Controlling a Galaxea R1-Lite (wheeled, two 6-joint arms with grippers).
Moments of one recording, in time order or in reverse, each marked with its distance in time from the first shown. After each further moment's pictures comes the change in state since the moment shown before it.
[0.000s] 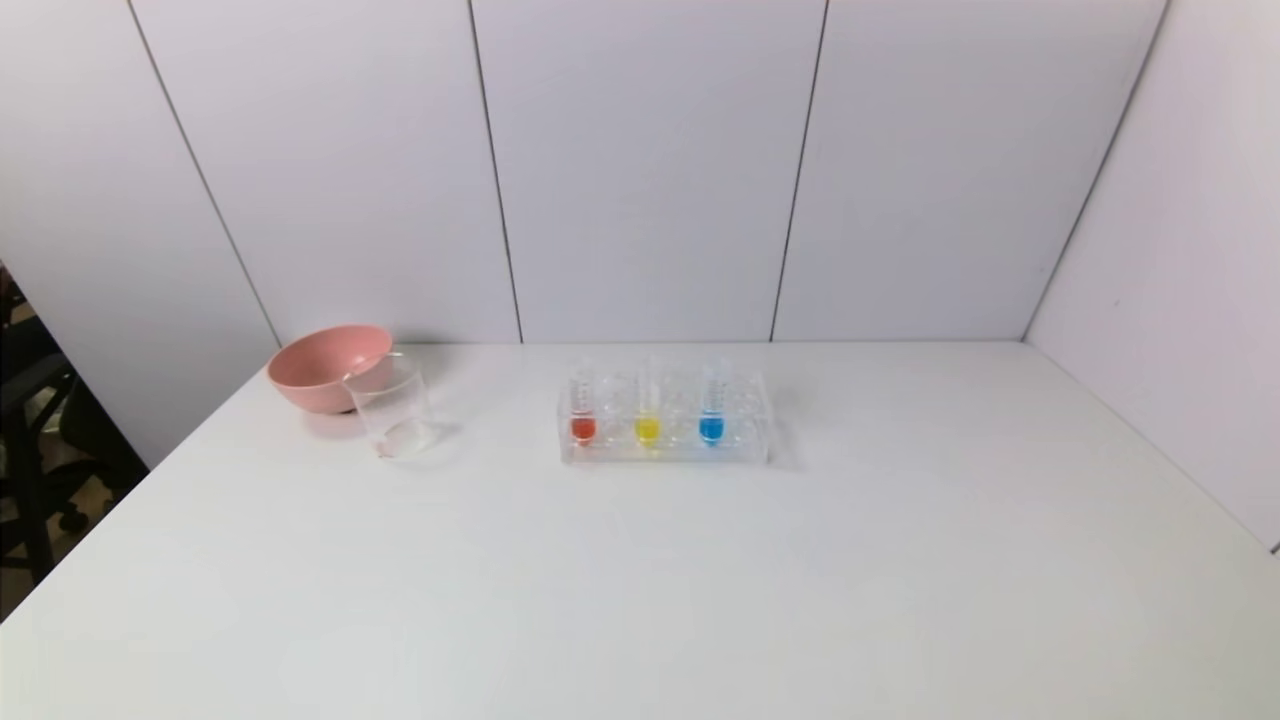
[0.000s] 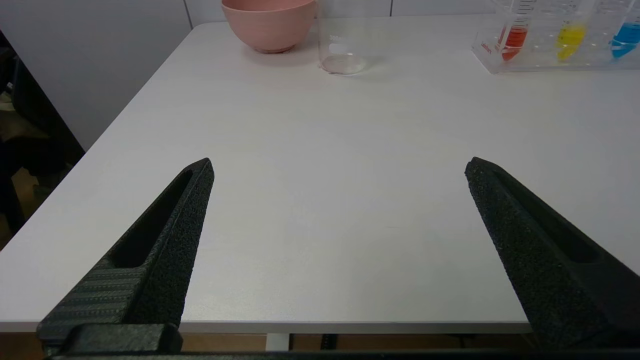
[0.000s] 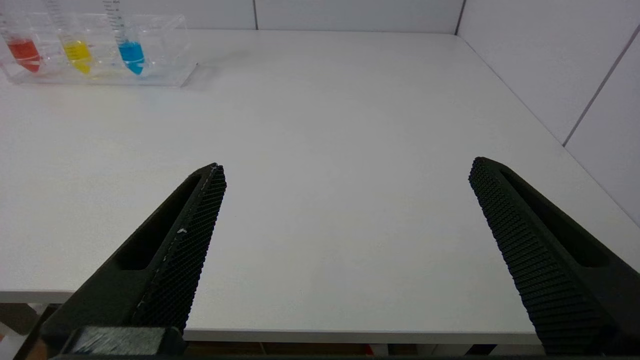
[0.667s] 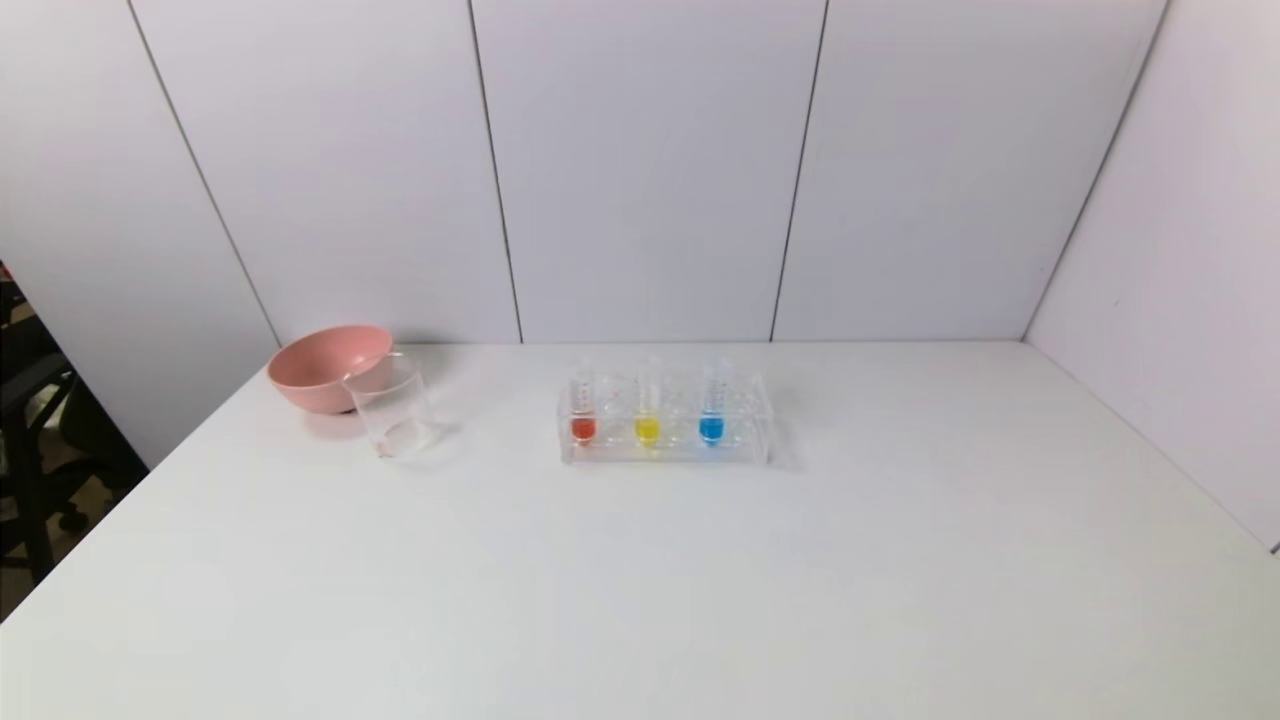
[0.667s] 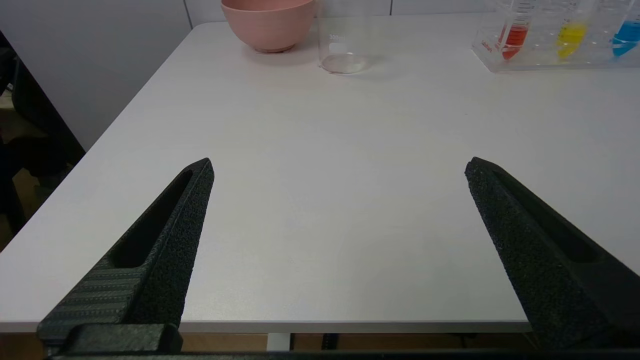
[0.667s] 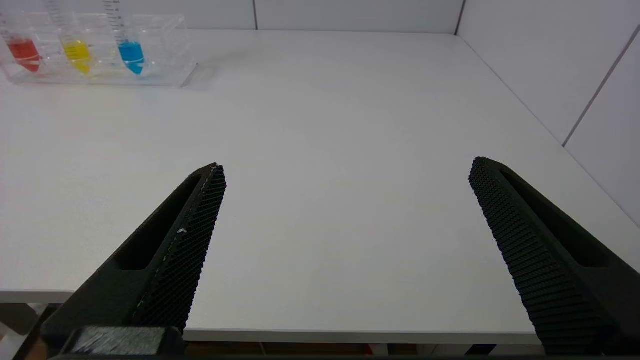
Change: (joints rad) left arm 0.000 0.000 0.000 0.001 -0.001 0.004; right arm 0.000 0.000 0.000 0.000 0.000 0.000
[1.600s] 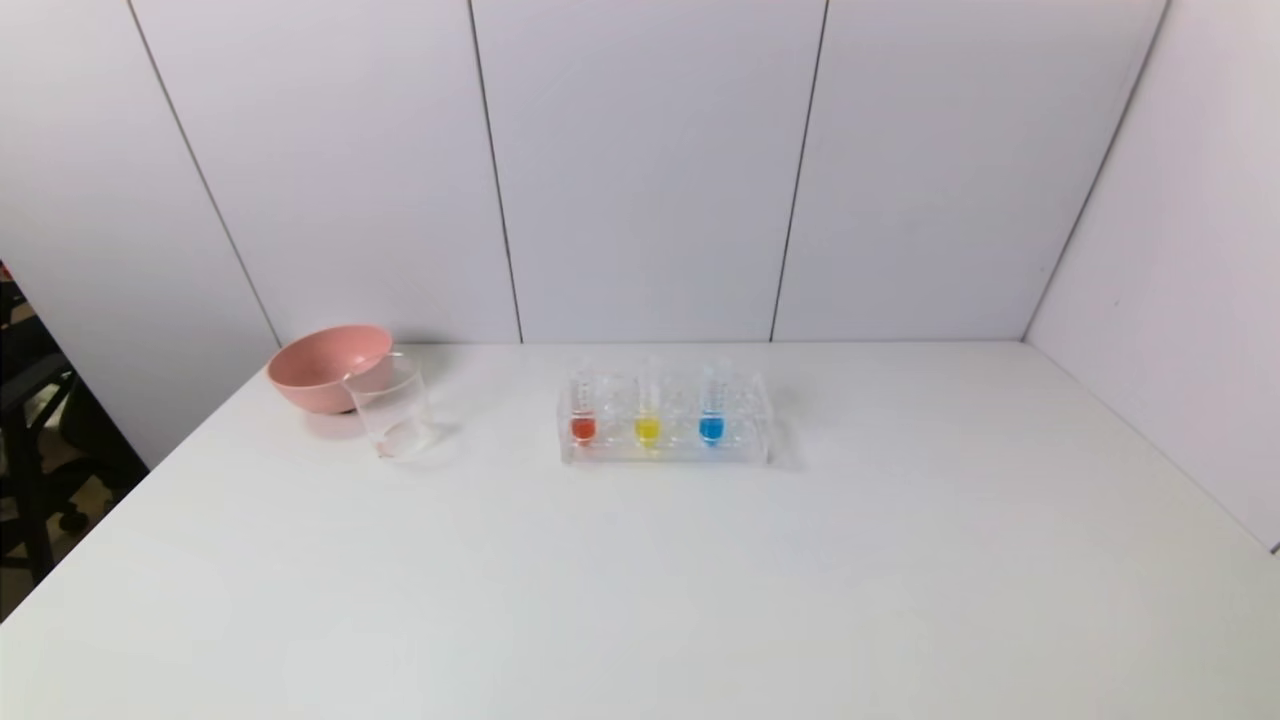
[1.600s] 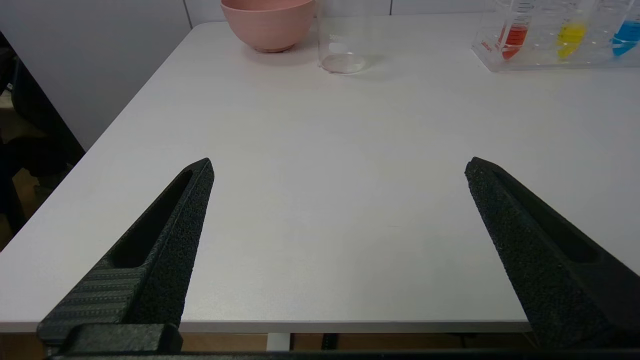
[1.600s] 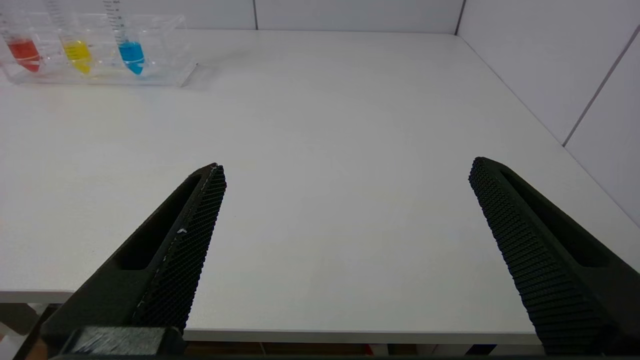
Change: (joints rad) left arm 0.000 0.000 0.000 0.001 0.000 0.000; right arm 0.000 0.000 0.000 0.000 0.000 0.000
